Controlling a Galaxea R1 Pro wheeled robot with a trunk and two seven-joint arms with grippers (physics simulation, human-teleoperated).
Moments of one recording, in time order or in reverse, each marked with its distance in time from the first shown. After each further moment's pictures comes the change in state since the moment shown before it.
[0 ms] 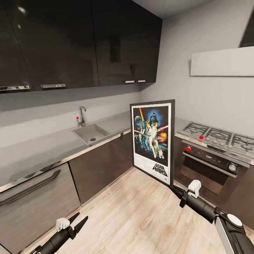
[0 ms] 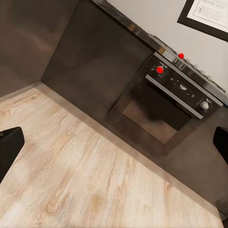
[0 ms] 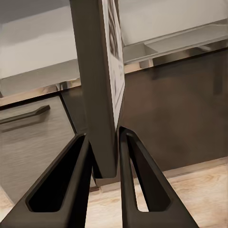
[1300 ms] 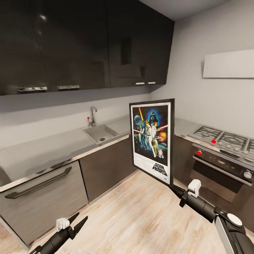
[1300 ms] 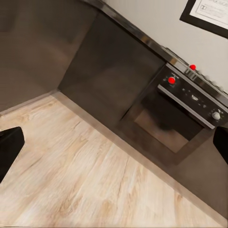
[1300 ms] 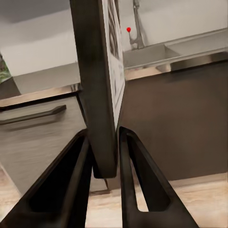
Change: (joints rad) left arm 0.000 0.000 0.000 0.003 0.001 0.001 0.001; right arm 0.000 0.000 0.002 -0.010 0.003 -0.002 0.000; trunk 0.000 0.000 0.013
